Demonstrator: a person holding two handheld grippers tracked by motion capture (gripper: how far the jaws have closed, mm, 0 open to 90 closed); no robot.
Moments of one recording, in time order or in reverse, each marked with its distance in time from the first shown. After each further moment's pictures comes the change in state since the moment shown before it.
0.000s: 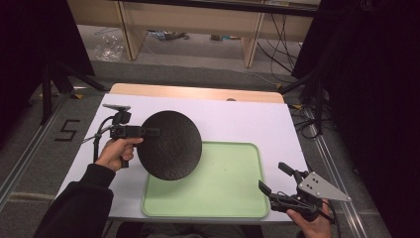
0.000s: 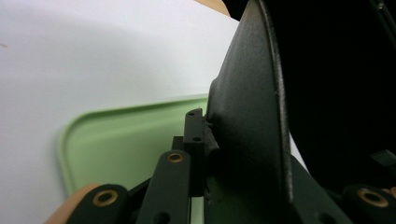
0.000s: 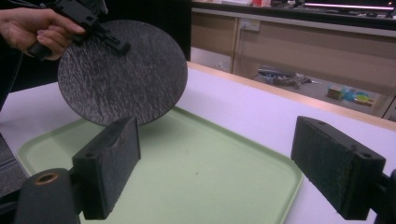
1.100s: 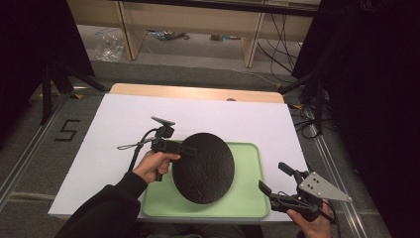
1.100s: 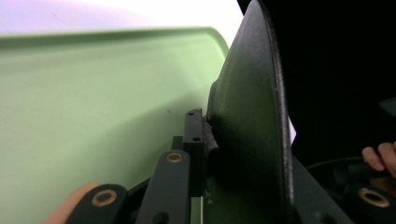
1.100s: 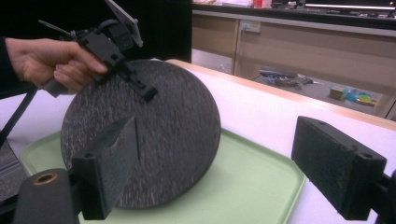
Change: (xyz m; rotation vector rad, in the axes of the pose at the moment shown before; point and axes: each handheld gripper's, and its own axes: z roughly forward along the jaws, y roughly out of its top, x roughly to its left) left arm -0.046 -0.039 0.094 0.227 -0.056 0.020; right arm 0.000 0.000 0.000 -0.008 0.008 0.010
